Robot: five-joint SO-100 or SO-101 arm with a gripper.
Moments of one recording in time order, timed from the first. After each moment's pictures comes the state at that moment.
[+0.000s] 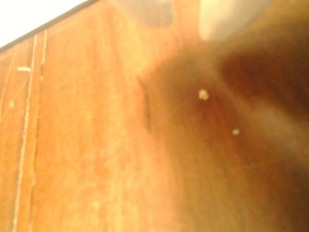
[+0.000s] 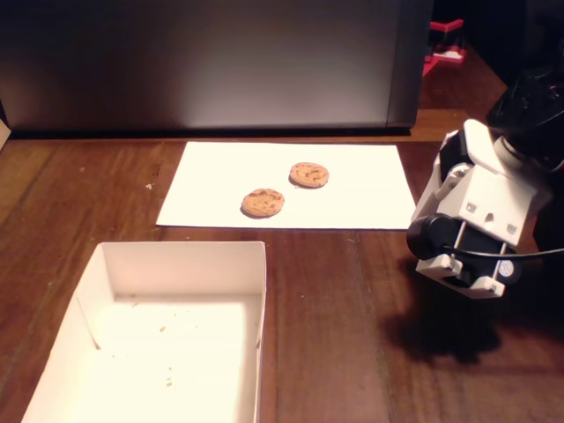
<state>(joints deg) 6.2 189.5 183.6 67.9 0.4</state>
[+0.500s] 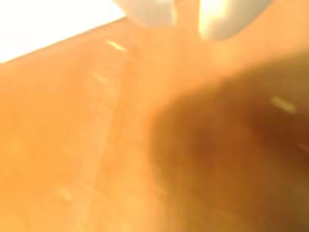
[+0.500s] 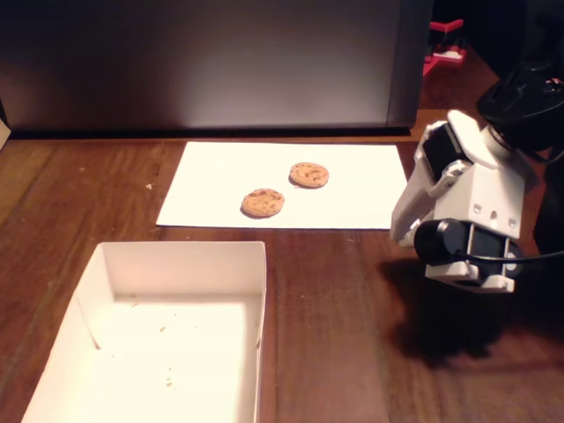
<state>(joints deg) 6.9 189.5 182.7 56.1 -17.5</state>
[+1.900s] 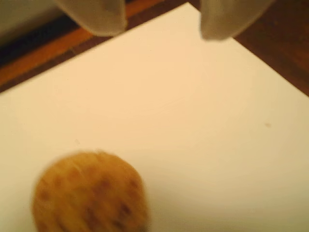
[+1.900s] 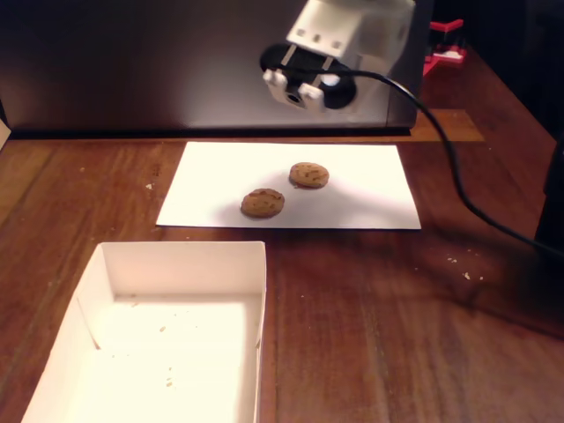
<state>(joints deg) 31.4 91.1 95.1 71.1 1.9</state>
